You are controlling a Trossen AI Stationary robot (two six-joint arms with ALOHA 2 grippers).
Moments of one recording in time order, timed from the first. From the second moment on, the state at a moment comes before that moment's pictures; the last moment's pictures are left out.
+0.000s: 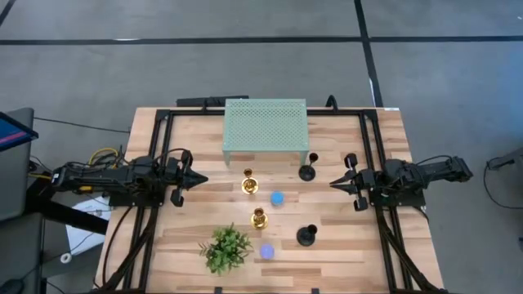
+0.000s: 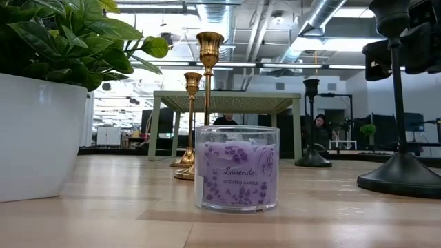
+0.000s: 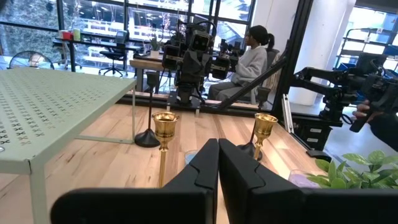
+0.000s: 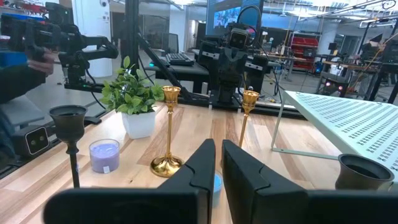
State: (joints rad) left arm -0.02 0.01 0.01 0.21 0.06 -0.09; right arm 0.20 0.01 0.02 -0.01 0.08 -0.10
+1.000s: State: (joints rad) left arm -0.02 0.01 0.01 0.23 0.05 -0.08; right arm 0.16 0.06 0.02 0.02 0.24 0.02
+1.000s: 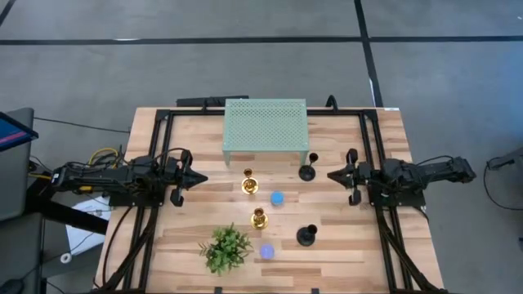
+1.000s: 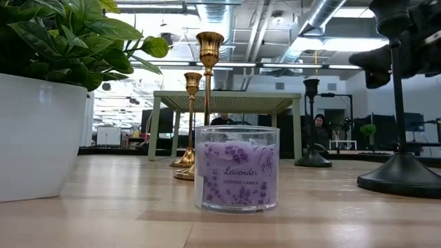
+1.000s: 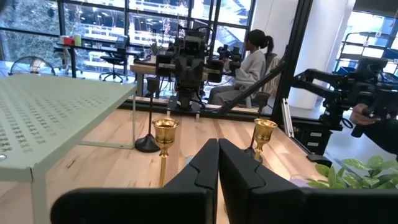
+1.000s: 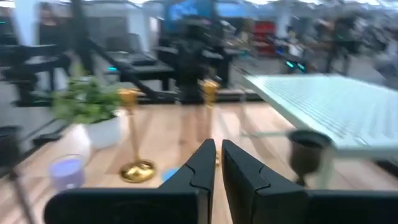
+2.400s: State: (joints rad) left arm -0.02 0.01 0.01 0.23 0.05 0.00; right arm 0.07 0.94 0.02 0.65 0.48 0.18
